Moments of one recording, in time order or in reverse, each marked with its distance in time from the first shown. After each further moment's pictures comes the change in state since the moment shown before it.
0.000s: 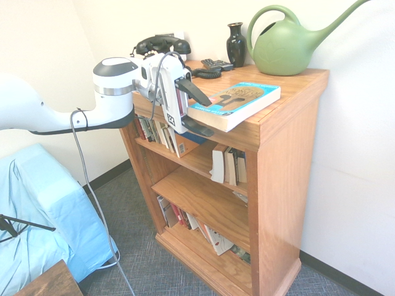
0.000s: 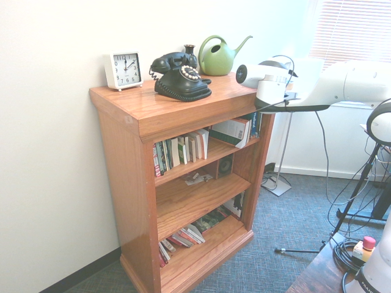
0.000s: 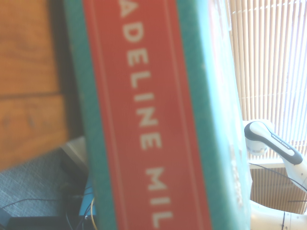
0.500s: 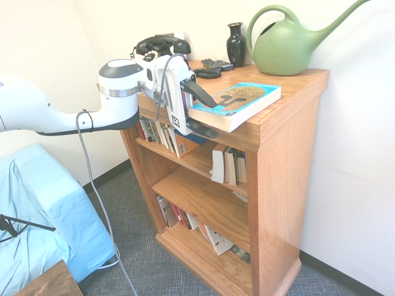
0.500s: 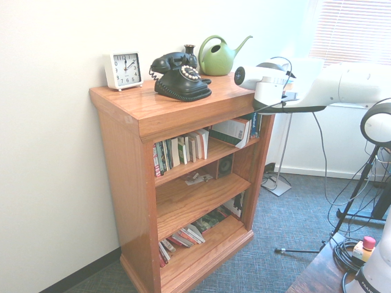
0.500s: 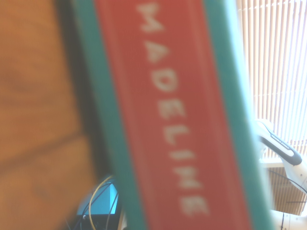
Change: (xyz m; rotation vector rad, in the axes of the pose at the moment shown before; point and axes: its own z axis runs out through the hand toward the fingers) arm 0.001 -0.017 0.001 0.000 0.006 -0.013
